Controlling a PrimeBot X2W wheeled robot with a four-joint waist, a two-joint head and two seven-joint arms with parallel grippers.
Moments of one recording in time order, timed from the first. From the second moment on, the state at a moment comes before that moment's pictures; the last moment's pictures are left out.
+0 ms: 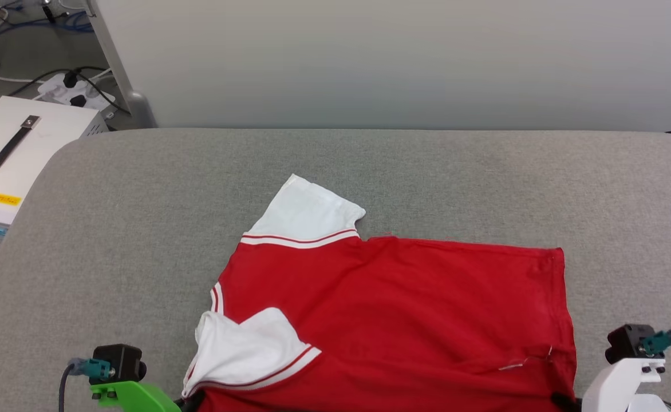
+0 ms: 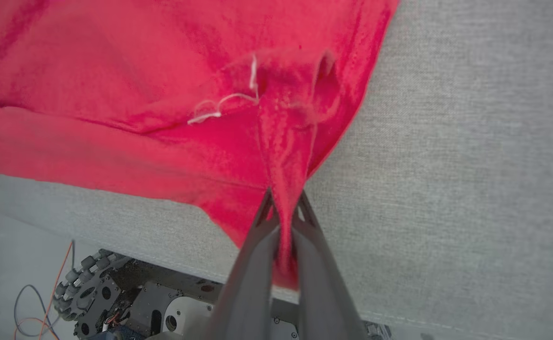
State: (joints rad) left arm 0.08 0.65 -0.49 -0.08 -1.01 0.23 0.33; right arm 0.12 -0.23 0.00 -0.02 0.52 0.13 0.78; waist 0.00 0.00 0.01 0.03
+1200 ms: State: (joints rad) left arm -0.37 0.49 -0.45 0.16 -0.80 0.12 -0.08; right arm -0.04 -0.12 -0.03 -0.17 0.26 0.13 0.04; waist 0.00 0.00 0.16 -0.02
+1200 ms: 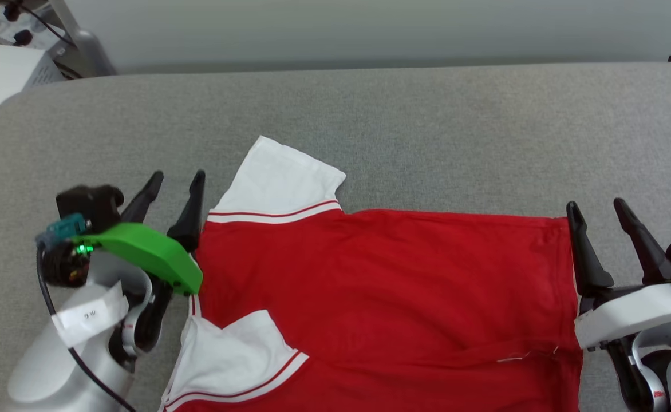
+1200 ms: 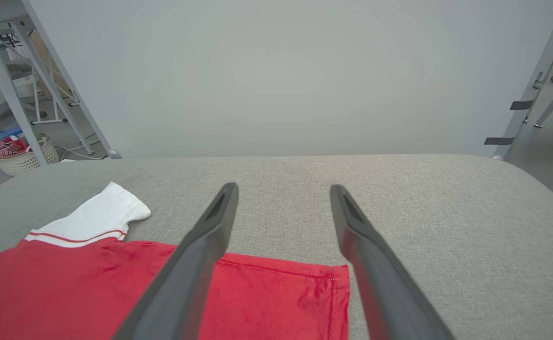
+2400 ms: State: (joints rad) left arm -1.01 0.70 -0.57 0.68 -1.09 -0.13 0.82; right arm -0.19 -0.07 0.02 0.00 0.34 0.13 -0.06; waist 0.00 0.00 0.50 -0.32
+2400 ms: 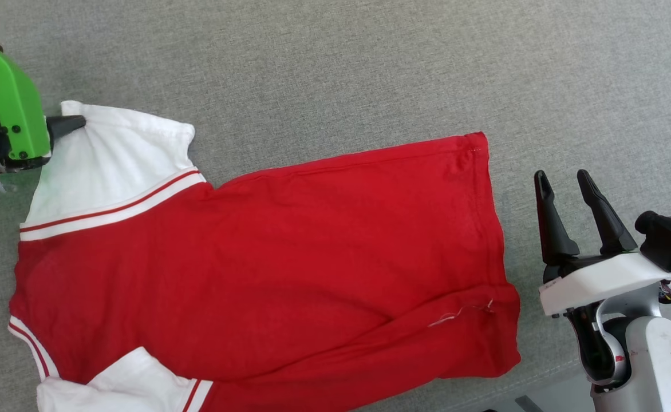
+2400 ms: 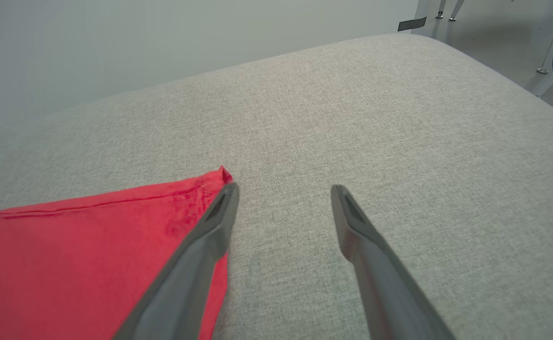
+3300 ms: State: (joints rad) left arm -0.98 0.59 -0.64 0.52 -0.99 -0.12 0.58; right arm -0.54 -0.32 0.22 0.35 0.55 0.13 0.57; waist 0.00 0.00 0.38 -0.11
